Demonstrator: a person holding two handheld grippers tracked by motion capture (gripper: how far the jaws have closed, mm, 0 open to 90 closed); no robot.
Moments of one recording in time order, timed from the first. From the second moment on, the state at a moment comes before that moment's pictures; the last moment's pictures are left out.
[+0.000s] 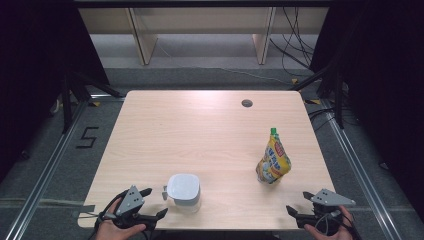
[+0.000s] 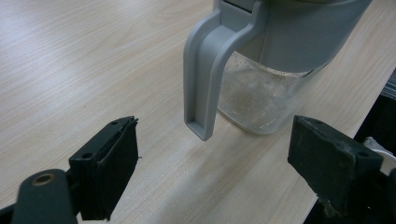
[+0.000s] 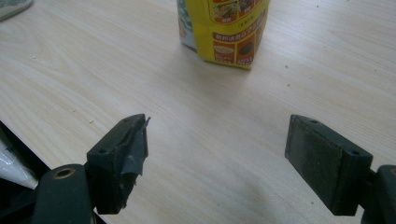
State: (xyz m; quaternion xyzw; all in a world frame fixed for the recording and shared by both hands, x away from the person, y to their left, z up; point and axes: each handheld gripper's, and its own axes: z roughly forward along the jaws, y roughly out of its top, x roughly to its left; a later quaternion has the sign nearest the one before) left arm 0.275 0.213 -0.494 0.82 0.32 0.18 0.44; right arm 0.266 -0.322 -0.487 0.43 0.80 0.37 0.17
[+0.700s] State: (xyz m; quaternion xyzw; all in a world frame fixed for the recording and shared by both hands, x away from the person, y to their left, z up) left arm 0.286 0.210 -0.487 0.82 0.30 0.19 0.45; right arm 0.267 -0.320 -0.489 0.44 0.80 0.38 0.16
